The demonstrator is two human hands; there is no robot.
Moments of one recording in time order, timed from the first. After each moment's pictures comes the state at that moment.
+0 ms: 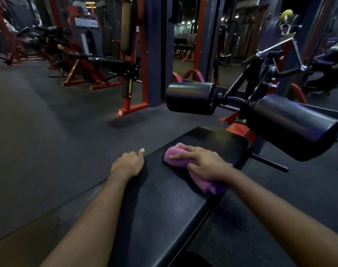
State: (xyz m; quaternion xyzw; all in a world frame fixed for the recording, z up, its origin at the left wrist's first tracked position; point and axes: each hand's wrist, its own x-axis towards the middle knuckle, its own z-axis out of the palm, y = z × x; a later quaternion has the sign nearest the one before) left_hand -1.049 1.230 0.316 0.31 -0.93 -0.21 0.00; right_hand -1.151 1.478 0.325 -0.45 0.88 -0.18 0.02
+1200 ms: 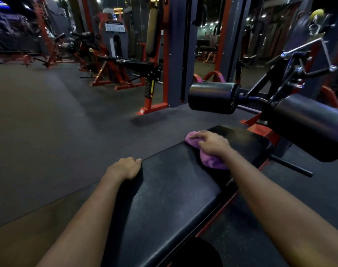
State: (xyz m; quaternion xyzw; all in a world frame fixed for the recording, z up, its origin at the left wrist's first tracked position) left_hand -0.967 1.173 0.299 0.33 -0.92 -0.20 -0.04; right_hand -1.154 1.427 0.347 -0.33 0.92 -0.20 0.02
